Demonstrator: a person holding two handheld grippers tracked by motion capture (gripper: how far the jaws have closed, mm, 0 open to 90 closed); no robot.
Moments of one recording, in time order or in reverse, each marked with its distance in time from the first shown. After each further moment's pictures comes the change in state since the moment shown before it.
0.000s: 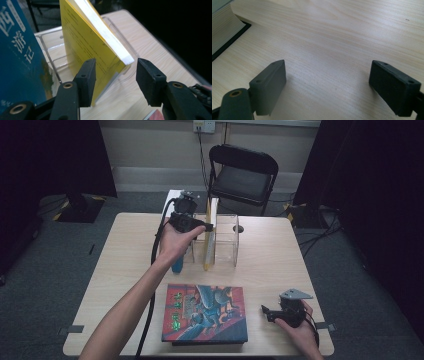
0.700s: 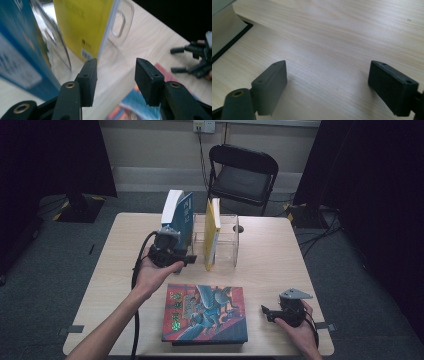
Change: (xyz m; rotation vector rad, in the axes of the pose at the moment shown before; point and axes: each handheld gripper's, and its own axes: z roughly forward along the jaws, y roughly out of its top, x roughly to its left) left arm 0.015 -0.106 -0.020 0.027 -0.069 0.080; right arm 0.001 0.003 0.000 0.013 0.013 -0.001
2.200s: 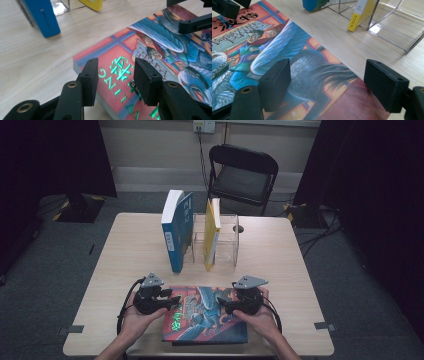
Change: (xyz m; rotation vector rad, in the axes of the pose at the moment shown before) left arm -0.002 -0.124 0.000 0.009 0.034 -0.005; right arm 0.102 0.081 0.027 -0.122 0.255 -0.206
